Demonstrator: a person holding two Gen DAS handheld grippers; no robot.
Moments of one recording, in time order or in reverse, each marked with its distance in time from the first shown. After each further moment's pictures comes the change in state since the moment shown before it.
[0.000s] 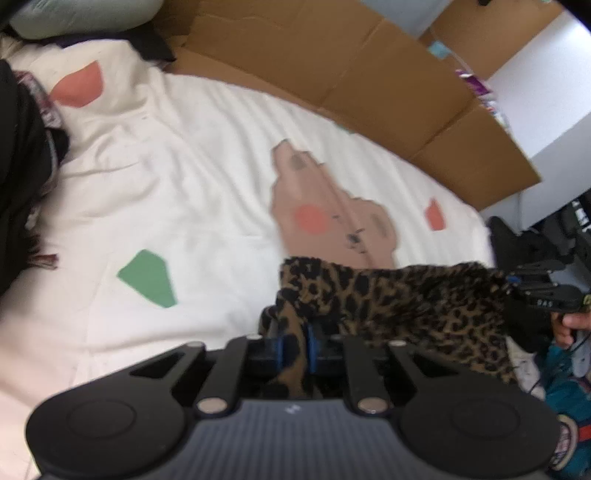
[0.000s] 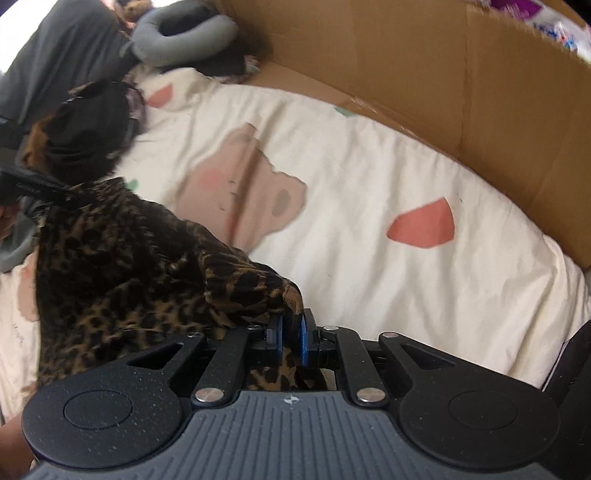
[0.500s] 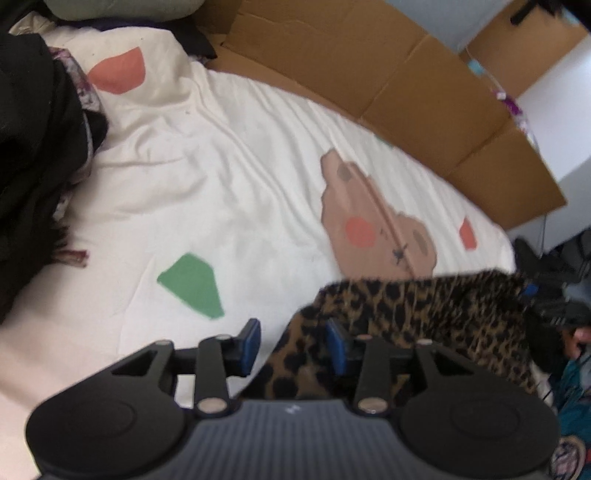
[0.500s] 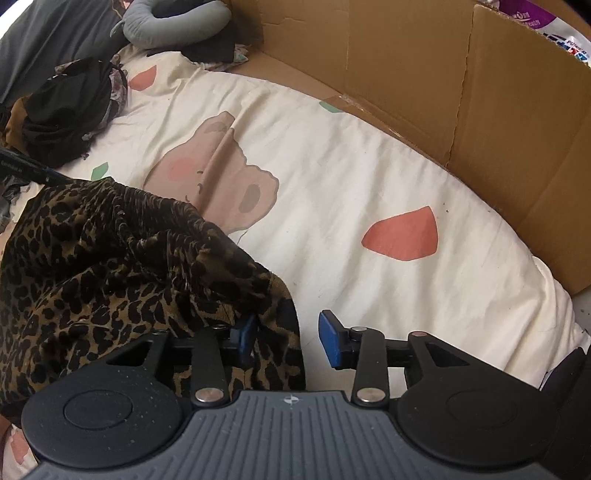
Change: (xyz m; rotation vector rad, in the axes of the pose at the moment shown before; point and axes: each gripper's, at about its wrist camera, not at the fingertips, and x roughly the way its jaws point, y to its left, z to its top) left arm 0.006 0.034 0.010 -0.070 -0.040 0.000; right arm 0.017 -0.008 0.005 -0.086 -0.002 -0.067
